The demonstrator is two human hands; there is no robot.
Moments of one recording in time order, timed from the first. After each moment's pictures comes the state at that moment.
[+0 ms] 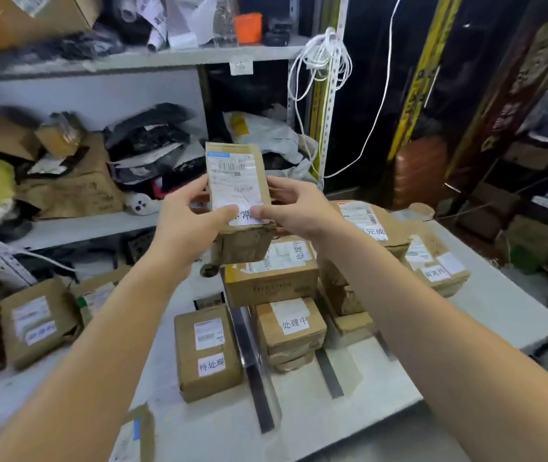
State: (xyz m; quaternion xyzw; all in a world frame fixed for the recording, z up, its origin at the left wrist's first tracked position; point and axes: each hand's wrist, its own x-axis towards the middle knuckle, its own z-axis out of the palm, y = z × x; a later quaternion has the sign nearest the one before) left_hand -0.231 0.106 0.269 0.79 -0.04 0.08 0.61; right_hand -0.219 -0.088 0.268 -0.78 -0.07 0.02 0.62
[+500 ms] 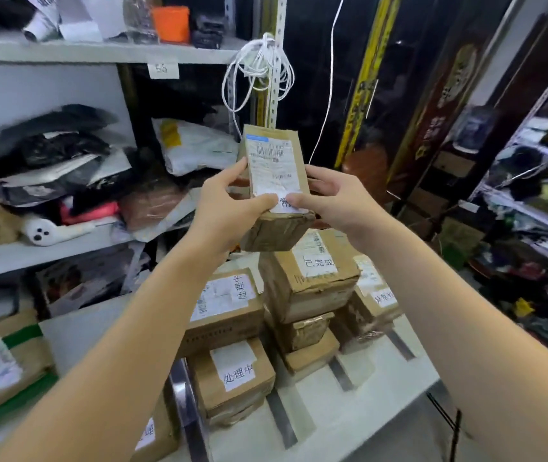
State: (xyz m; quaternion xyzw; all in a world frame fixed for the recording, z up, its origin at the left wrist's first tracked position) left_hand -0.138 -0.041 0.280 0.75 -0.13 0.01 0.65; right_hand -0.171 -0.230 0.293 -0.80 0.04 -0.06 0.59
